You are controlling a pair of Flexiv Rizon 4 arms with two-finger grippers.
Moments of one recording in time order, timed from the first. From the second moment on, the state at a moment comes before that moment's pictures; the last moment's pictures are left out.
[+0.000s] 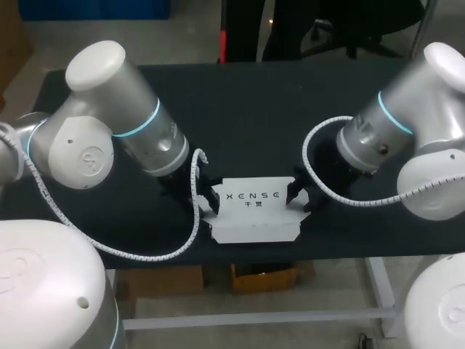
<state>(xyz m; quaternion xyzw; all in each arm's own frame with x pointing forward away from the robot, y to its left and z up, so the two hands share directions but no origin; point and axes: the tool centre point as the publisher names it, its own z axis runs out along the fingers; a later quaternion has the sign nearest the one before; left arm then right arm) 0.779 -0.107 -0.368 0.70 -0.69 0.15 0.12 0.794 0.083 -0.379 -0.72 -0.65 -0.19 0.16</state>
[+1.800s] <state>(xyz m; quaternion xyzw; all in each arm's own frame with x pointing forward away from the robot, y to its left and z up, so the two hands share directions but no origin) 0.784 -0.108 -0.380 0.73 -0.63 0.20 0.18 0.794 0.087 -0.393 -0.67 -0.65 -0.30 0.19</state>
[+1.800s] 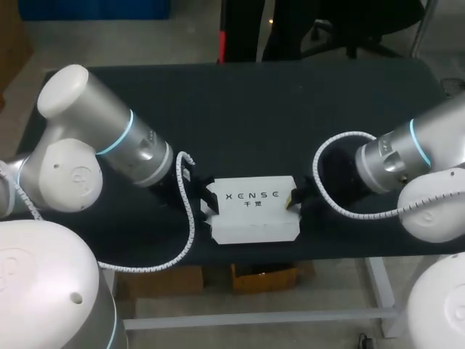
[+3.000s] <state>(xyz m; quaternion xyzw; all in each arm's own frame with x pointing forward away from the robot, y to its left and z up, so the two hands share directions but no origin) 0.791 -0.115 -0.386 0.72 -0.61 0.22 0.24 0.797 0.091 -0.397 -0.66 -0.65 -0.32 0.21</state>
